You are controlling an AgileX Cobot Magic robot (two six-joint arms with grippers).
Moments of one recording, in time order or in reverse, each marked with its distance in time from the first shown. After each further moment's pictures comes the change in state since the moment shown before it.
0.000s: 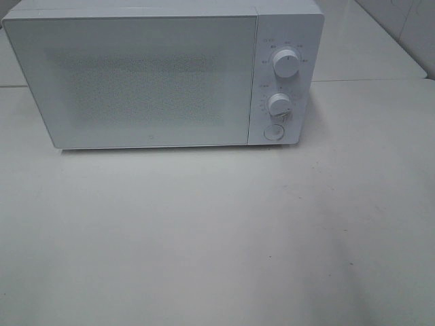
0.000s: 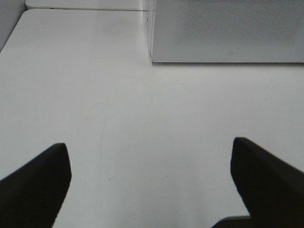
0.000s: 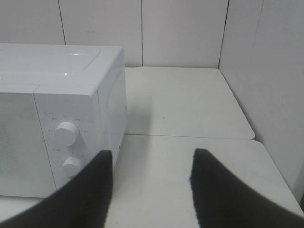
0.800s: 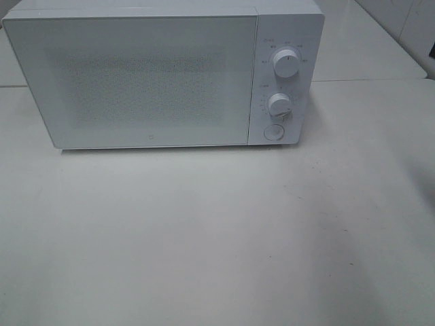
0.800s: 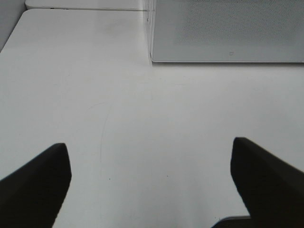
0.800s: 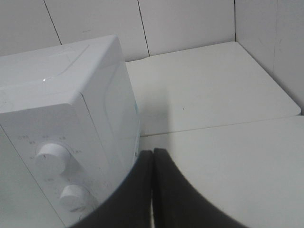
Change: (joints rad) left arm 0.000 0.000 0.000 0.000 0.000 0.000; right arm 0.000 0.544 0.075 0.000 -0.601 0.198
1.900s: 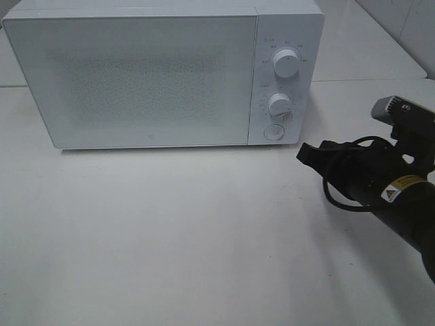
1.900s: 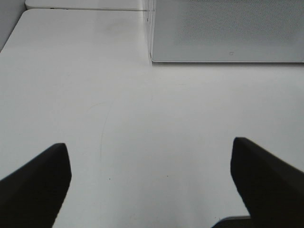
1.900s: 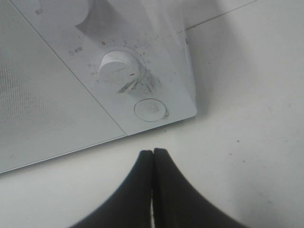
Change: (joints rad) left arm 0.000 0.000 0.000 0.000 0.000 0.000; right arm 0.496 0.717 0.108 0.414 -0.678 0.147
